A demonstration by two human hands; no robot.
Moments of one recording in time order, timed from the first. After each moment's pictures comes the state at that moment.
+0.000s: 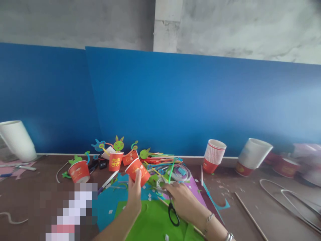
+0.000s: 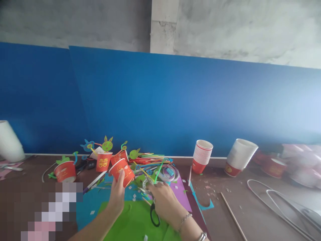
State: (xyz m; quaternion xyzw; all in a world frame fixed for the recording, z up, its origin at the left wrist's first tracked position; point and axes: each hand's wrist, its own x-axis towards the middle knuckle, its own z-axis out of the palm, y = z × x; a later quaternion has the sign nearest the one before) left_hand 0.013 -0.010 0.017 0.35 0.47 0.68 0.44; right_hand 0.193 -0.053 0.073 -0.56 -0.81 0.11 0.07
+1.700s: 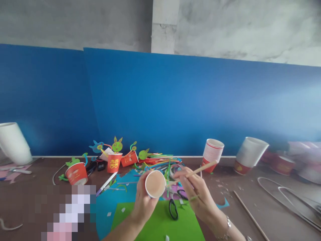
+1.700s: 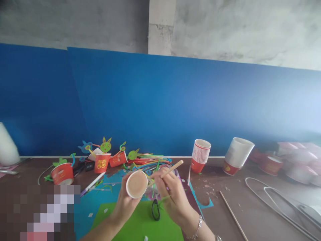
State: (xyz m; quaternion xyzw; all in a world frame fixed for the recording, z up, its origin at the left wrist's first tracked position) left_hand 0.029 -0.031 0.004 0.62 0.40 0.63 0.24; right_hand 0.200 -0.078 0.115 -0.44 -0.72 0.22 0.50
